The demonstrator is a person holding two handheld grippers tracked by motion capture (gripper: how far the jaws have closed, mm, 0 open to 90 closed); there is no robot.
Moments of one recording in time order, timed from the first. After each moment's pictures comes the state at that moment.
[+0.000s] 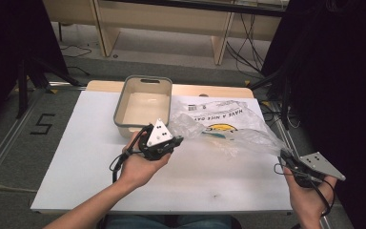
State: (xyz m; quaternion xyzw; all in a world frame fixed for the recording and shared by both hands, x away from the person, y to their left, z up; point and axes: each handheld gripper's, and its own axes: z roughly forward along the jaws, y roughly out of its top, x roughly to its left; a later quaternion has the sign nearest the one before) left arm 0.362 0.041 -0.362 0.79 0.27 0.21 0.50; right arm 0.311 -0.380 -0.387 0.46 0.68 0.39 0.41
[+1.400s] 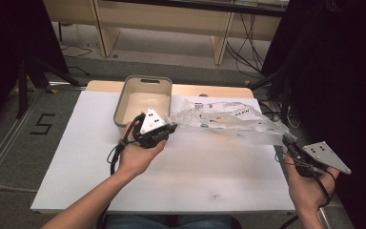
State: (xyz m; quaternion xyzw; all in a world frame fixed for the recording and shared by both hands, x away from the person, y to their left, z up) left arm 0.385 0.052 -0.356 0.76 0.30 0.24 0.52; right arm 0.320 -0.366 -0.354 0.44 0.65 0.43 0.45
